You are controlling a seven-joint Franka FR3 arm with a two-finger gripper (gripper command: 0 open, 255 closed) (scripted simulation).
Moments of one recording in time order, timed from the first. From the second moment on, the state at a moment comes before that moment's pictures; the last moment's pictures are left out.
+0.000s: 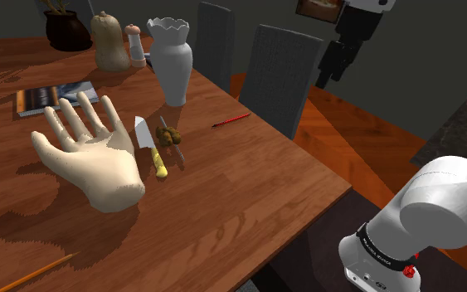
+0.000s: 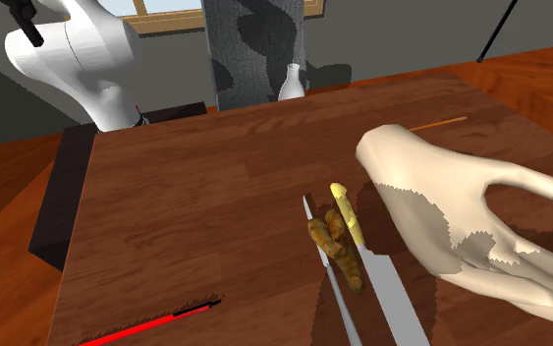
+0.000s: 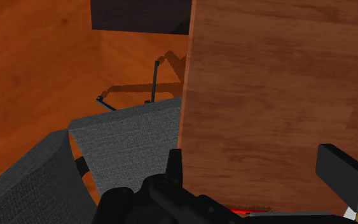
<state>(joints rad) 0.02 -0.77 -0.01 -2.31 0.03 1.60 -0.11</state>
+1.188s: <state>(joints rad) 0.08 -0.29 0.23 -2.11 0.11 1.82 0.20</state>
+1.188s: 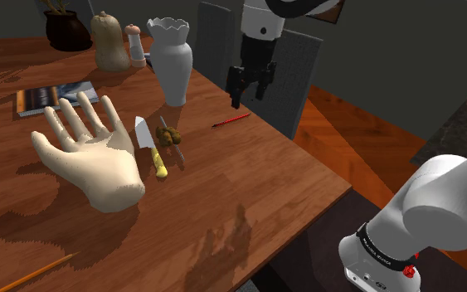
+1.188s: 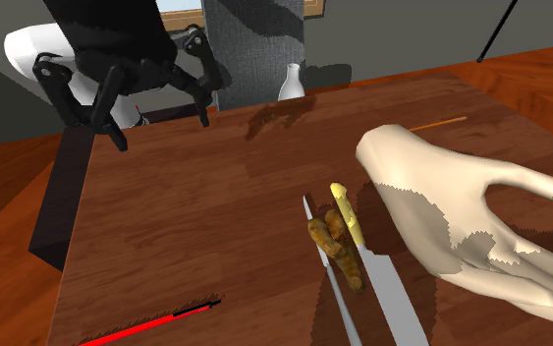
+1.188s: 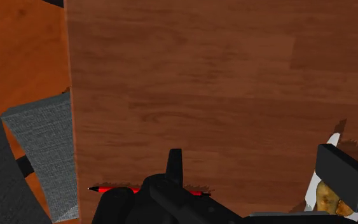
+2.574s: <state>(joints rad) 0.23 0.45 0.34 -1.46 -0.07 1.84 0.54</state>
